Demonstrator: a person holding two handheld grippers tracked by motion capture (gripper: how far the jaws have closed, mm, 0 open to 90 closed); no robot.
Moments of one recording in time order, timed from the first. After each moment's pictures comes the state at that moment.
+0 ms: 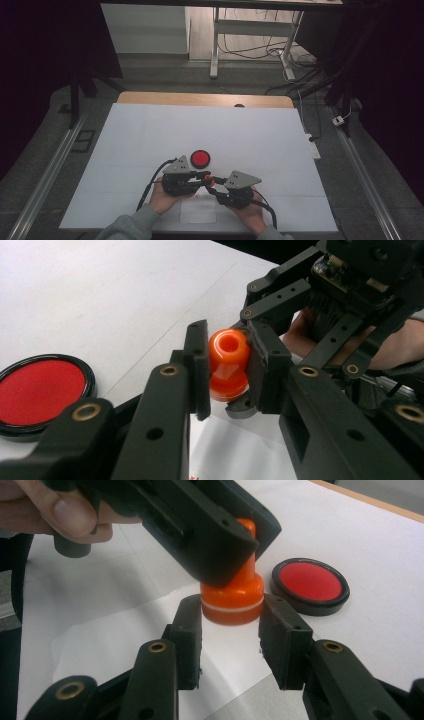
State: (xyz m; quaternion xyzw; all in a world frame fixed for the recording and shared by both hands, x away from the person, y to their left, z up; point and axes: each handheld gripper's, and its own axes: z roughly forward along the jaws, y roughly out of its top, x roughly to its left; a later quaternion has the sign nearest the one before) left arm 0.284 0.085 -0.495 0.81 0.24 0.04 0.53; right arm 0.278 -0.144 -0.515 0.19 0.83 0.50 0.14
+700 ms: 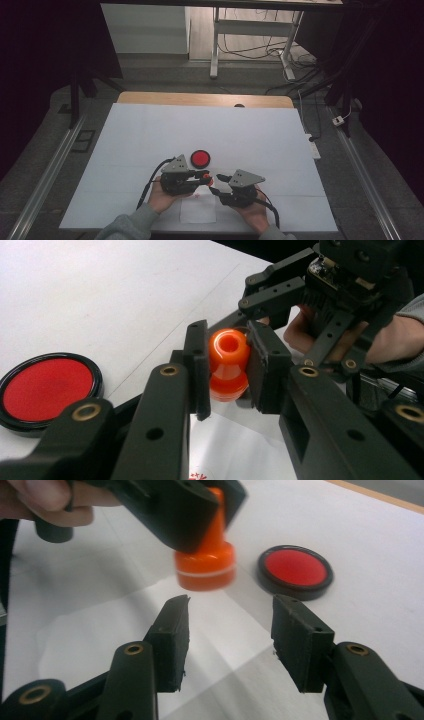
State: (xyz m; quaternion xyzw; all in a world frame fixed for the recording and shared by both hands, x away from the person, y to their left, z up) left arm 0.284 0.088 -0.493 0.81 0.25 0.04 0.53; right arm 0.282 -0.155 -0.516 0.20 0.84 0.49 0.14
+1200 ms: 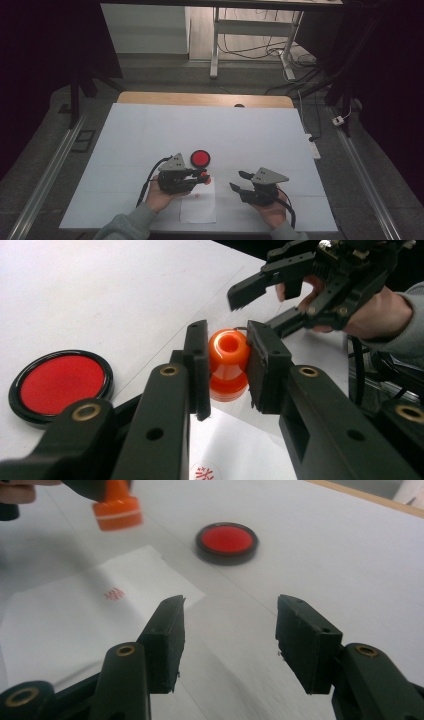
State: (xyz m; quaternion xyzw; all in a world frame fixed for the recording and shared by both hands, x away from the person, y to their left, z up) left arm 0.285 0.095 -0.490 0.81 0.26 0.05 0.53; right arm 0.287 -0.212 -0.509 0.26 0.82 0.48 0.17
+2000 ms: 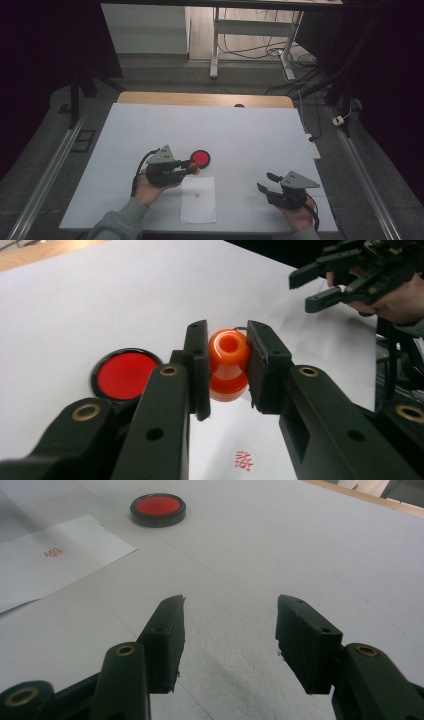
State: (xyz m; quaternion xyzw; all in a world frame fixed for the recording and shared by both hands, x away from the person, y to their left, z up) left arm 0.292 0.127 -0.471 0.80 0.29 0.09 0.52; right arm 0.280 -0.282 -0.507 0.30 0.81 0.46 0.21
